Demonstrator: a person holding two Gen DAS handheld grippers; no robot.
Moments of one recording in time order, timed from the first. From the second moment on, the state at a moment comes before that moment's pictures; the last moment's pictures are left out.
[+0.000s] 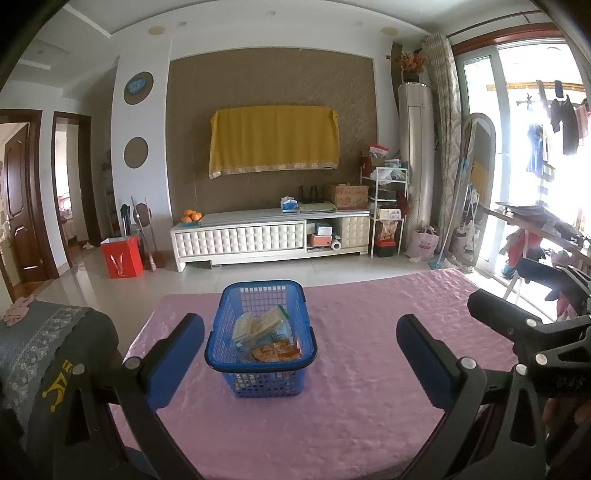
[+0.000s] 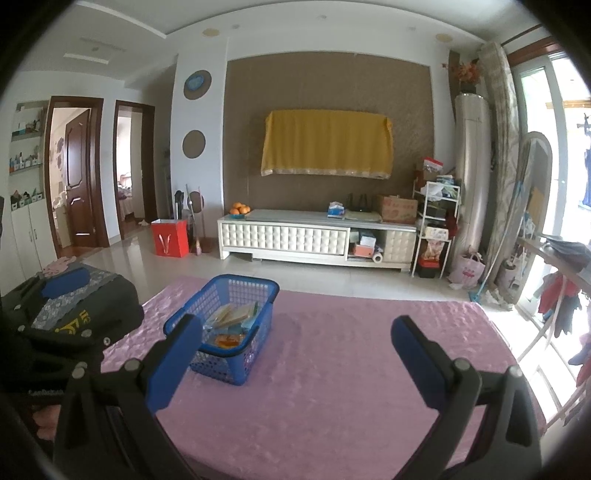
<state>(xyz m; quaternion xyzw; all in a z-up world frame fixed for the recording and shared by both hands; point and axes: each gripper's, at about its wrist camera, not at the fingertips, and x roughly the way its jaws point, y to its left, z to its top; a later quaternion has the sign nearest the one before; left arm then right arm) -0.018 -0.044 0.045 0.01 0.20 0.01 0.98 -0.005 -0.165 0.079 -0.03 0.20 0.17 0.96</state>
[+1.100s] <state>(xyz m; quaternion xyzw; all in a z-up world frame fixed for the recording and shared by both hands) -0.017 -0.046 0.044 0.01 0.20 0.02 0.98 -0.008 -0.164 0.074 -0.03 0.21 0.17 0.96</state>
